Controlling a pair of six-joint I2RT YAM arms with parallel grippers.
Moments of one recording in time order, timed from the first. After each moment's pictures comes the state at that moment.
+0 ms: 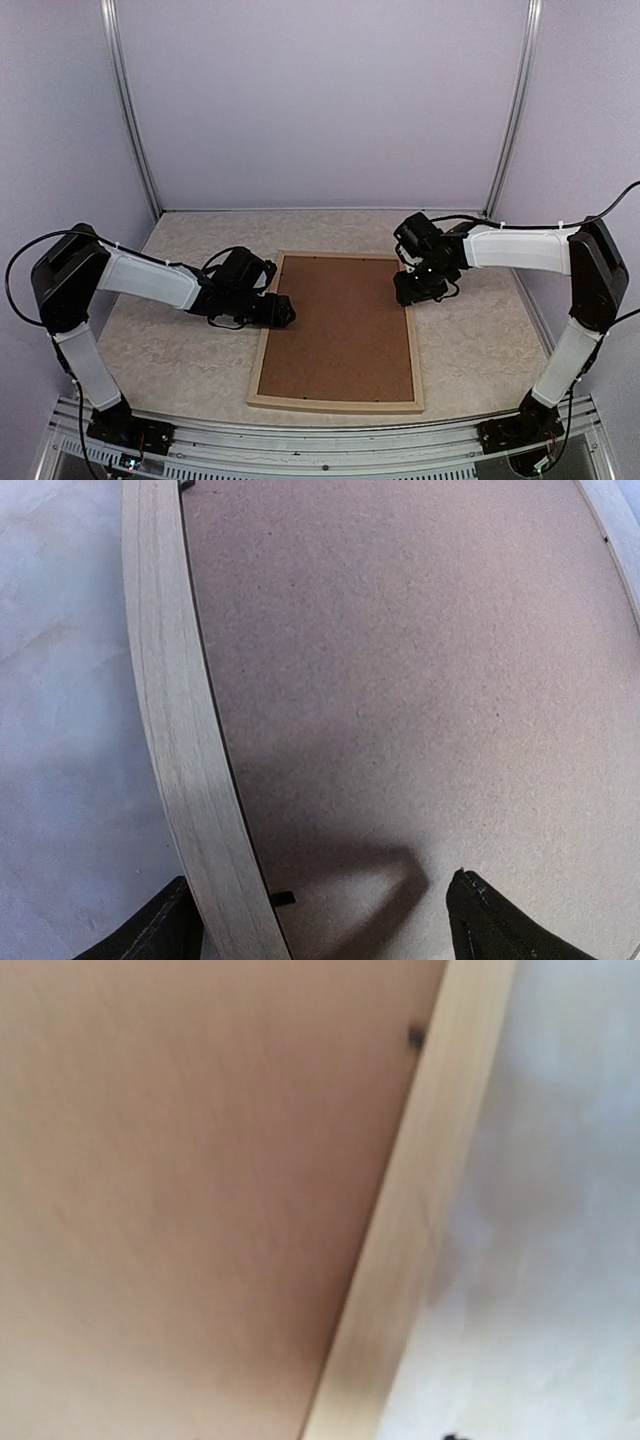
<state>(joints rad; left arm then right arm) -0.74 1.78 0.90 -0.01 0.05 -0.53 0.65 1.72 1.19 -0.62 0.17 0.37</state>
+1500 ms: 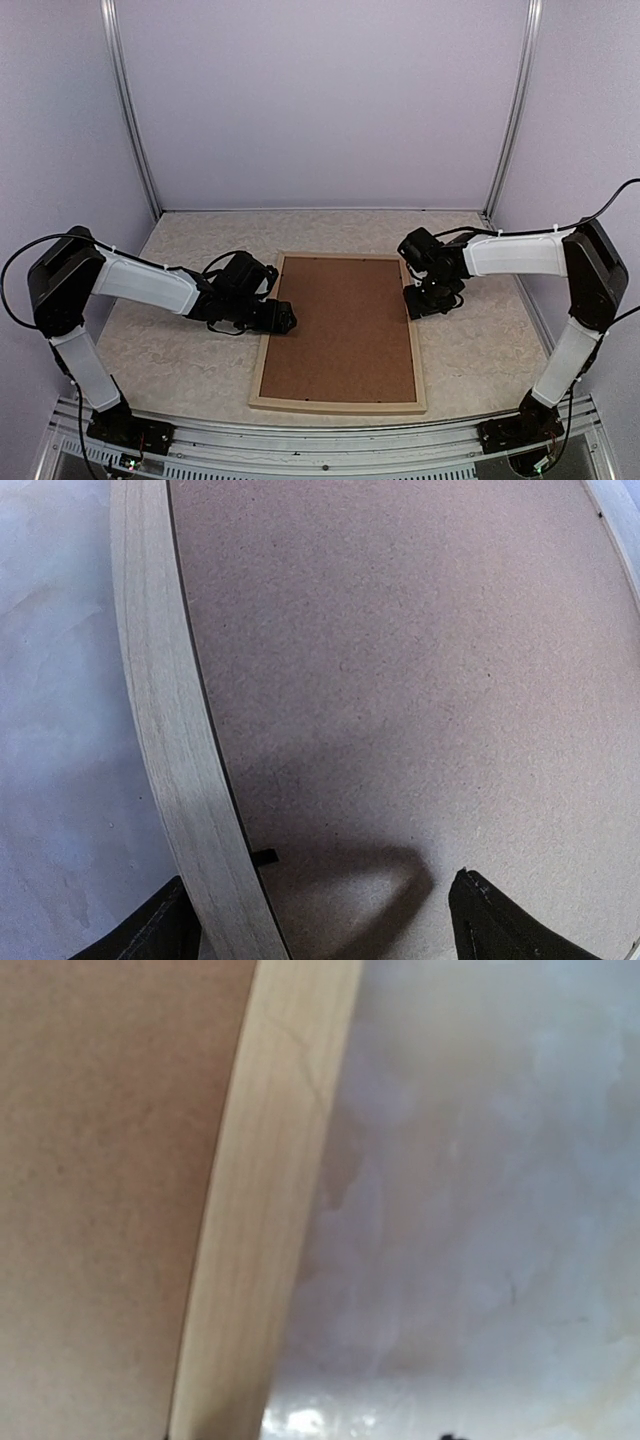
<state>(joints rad) -0.78 1.74 0.87 -0.04 0.02 -0.55 0.63 1.72 1.09 -0.65 0.21 0.43</state>
